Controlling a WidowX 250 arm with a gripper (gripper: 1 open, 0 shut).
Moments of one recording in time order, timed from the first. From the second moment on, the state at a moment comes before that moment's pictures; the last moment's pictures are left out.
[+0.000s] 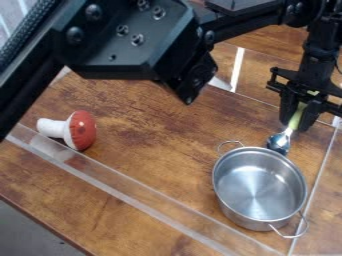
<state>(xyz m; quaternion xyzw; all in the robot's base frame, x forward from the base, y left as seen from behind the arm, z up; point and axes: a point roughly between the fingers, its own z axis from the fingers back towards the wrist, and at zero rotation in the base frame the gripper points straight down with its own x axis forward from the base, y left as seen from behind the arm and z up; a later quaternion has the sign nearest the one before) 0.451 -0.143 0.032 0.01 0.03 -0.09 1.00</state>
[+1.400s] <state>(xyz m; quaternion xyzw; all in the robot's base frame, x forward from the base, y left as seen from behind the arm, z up) 0.422 -0.075 0.030 0.01 0.09 -0.09 0.99</state>
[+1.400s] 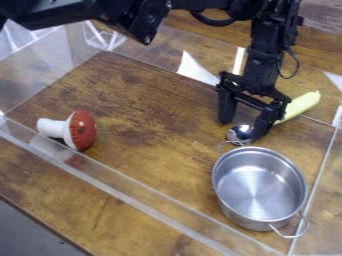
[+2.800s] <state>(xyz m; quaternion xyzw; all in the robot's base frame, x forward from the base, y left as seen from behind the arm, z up) 0.436 -0.081 0.033 -0.01 0.08 -0.03 1.00</state>
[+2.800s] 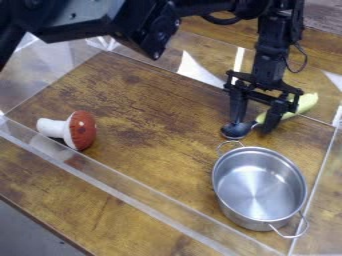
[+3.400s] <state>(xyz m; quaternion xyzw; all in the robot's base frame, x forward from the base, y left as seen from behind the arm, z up) 0.453 -0.058 0.036 -0.01 0.09 -0.04 1.00</state>
